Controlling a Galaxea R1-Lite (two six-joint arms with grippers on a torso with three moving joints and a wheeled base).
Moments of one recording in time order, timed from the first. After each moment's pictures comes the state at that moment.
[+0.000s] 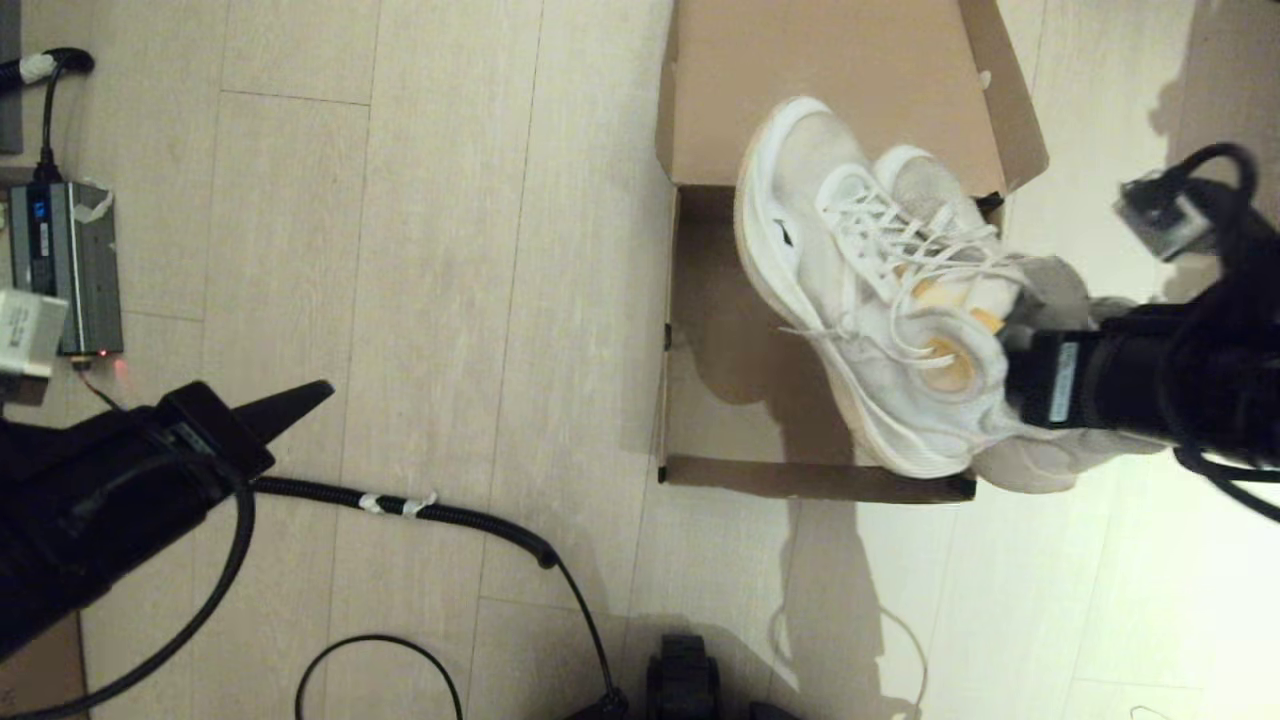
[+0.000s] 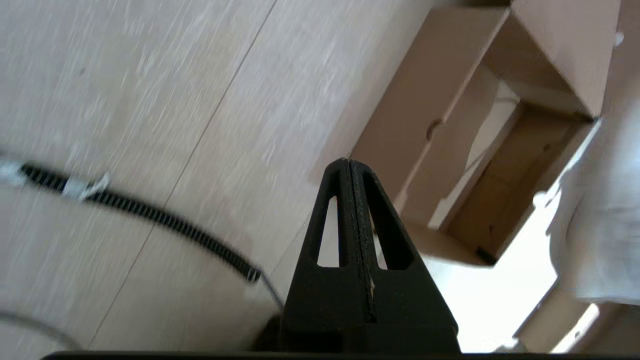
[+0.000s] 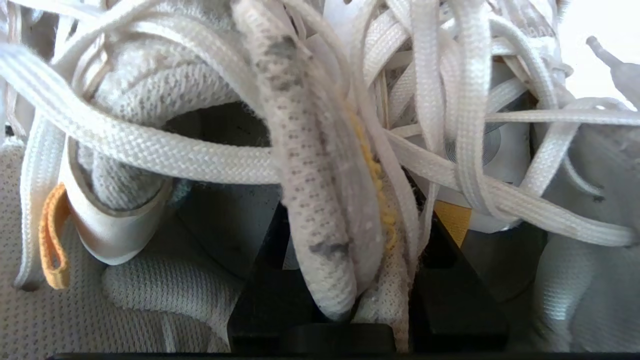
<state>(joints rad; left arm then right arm) -0.23 1.18 -0.47 -0.71 -0.04 -0.53 0.46 1.30 -1.01 0.03 -0.17 0.24</state>
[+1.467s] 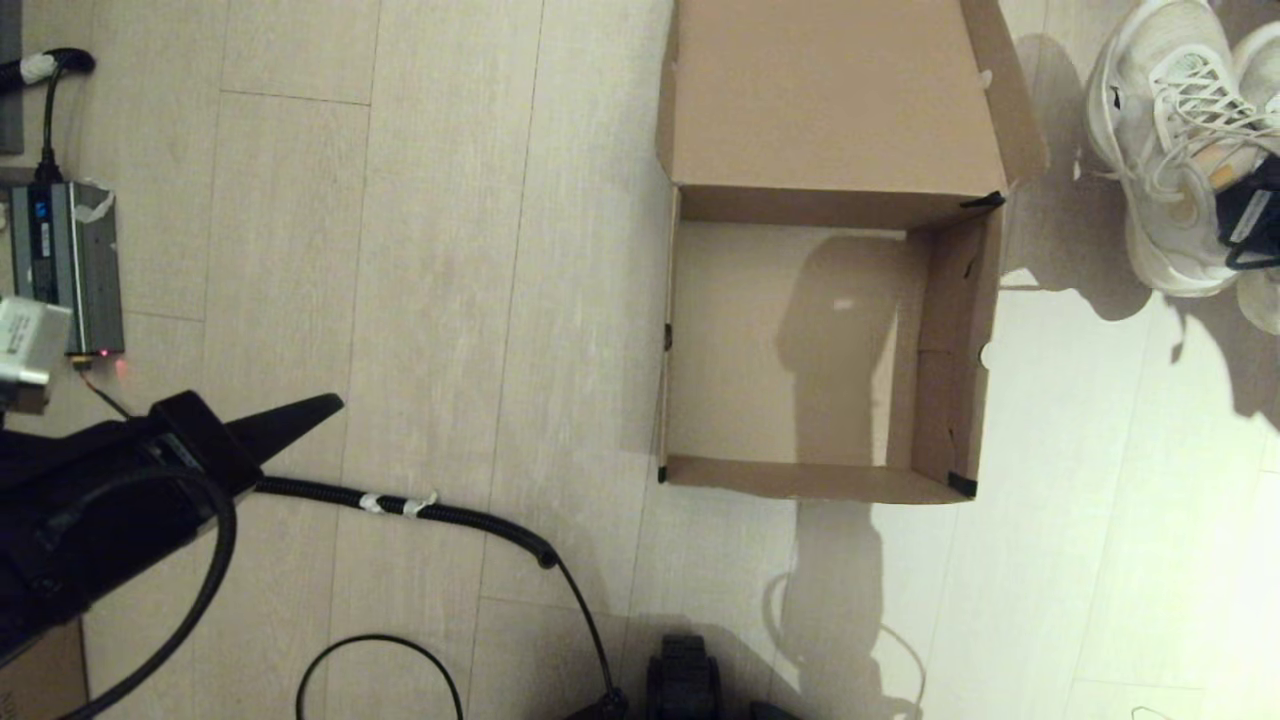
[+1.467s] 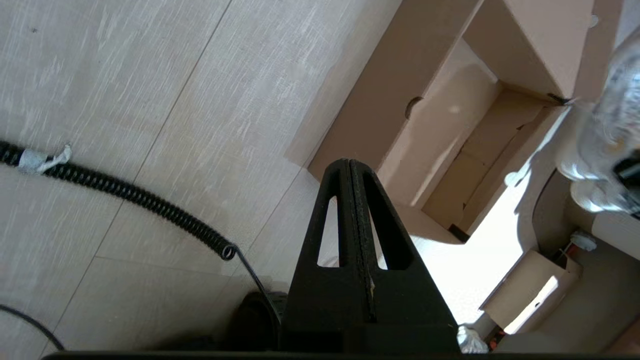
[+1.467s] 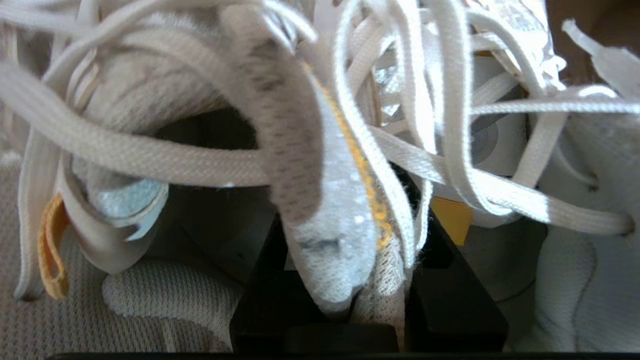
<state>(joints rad) -0.23 1.16 -0.49 -0.64 -0.11 -0.58 -0.35 1.75 -1.42 -0.30 -0.20 0.12</state>
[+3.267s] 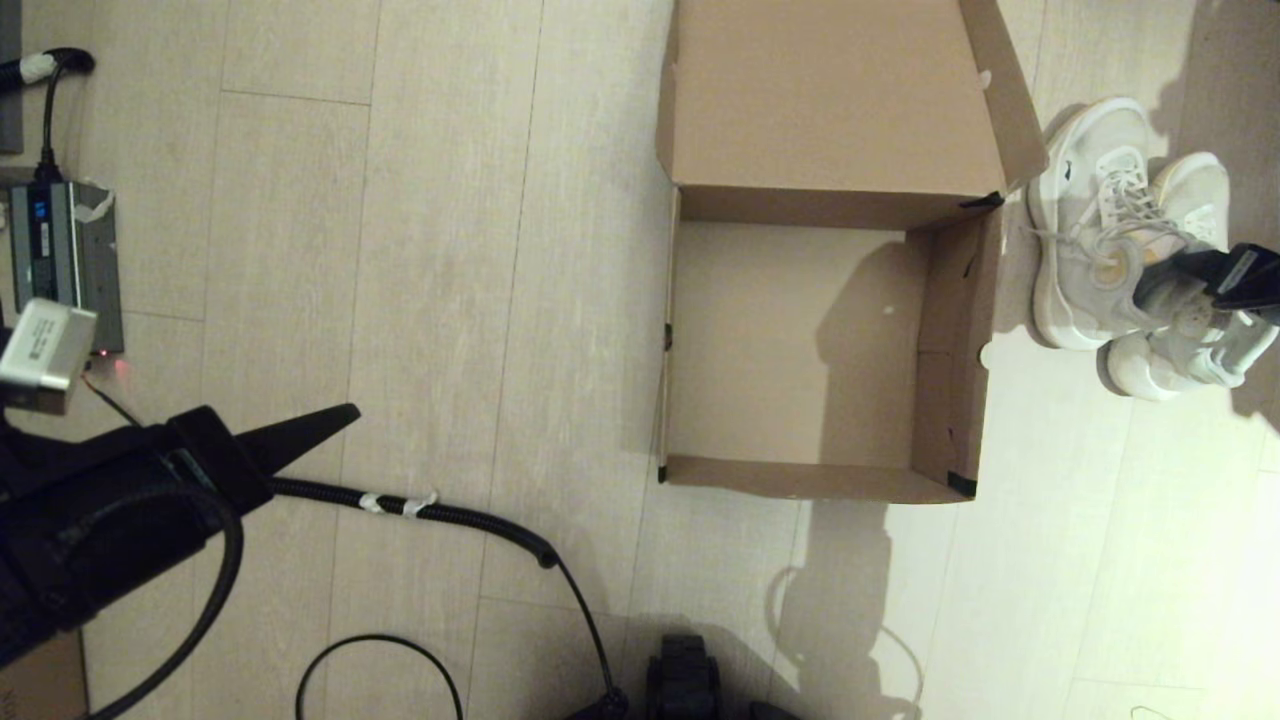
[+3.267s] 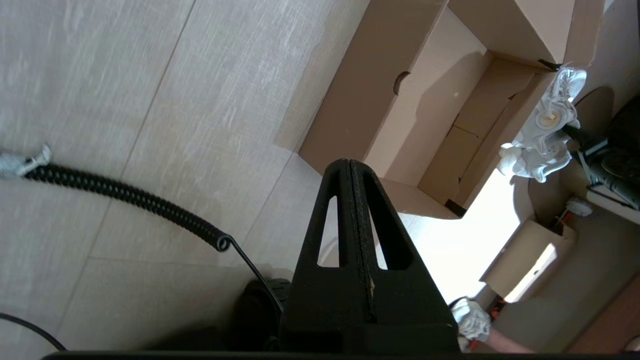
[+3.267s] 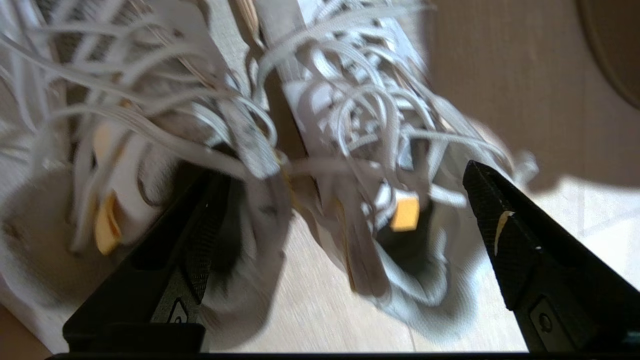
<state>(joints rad) -0.22 1.17 -0.48 -0.64 -0.19 -0.53 -0.48 1.90 -1.41 -0.35 0.09 0.29</state>
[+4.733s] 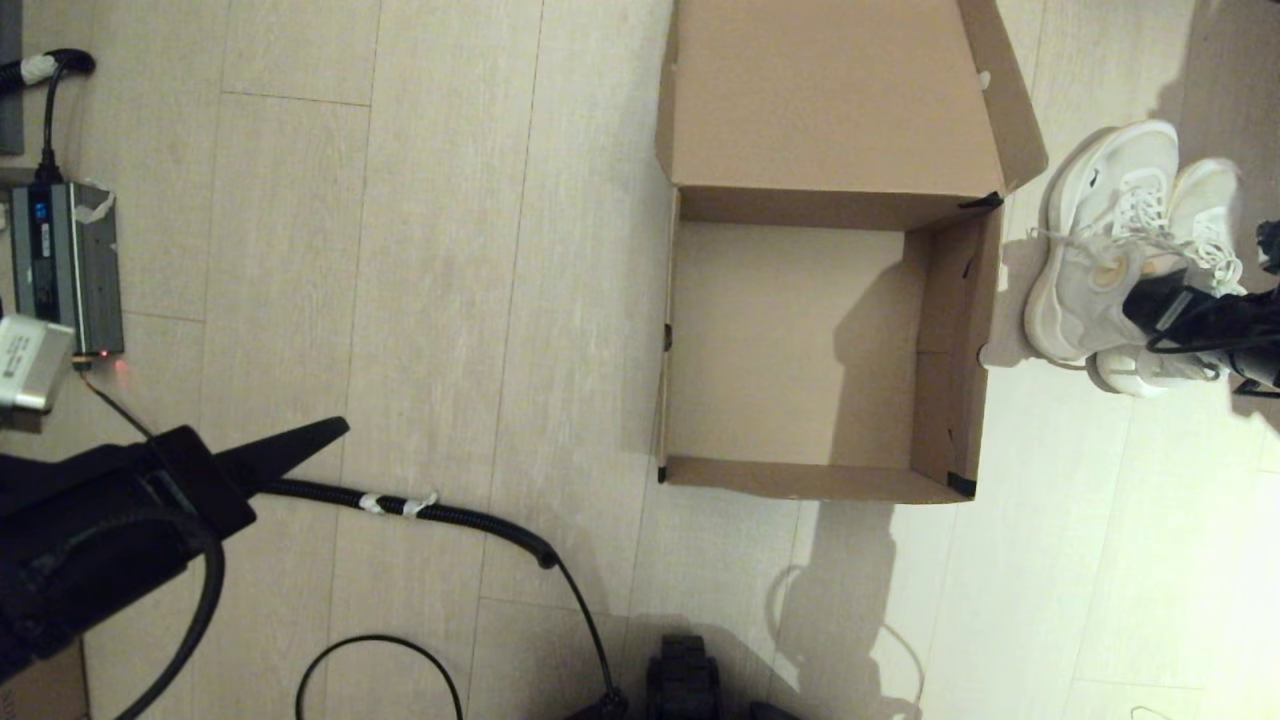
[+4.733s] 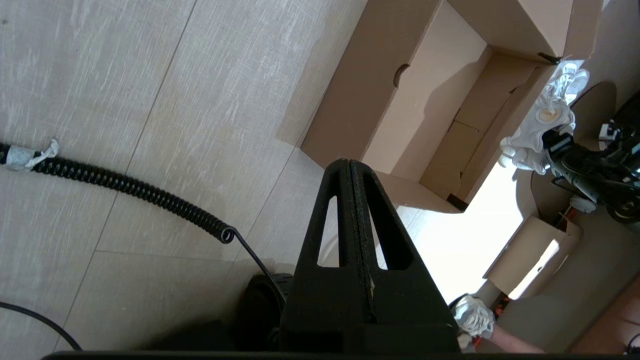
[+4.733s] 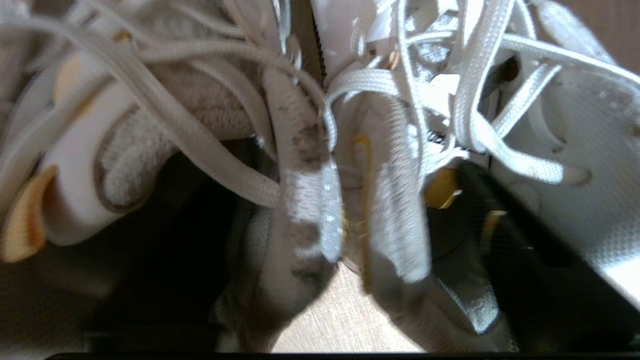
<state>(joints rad) -0.22 1.13 -0.45 -0.63 -0.18 -0.52 -0.43 2.01 -1.33 -0.52 0.10 0.33</state>
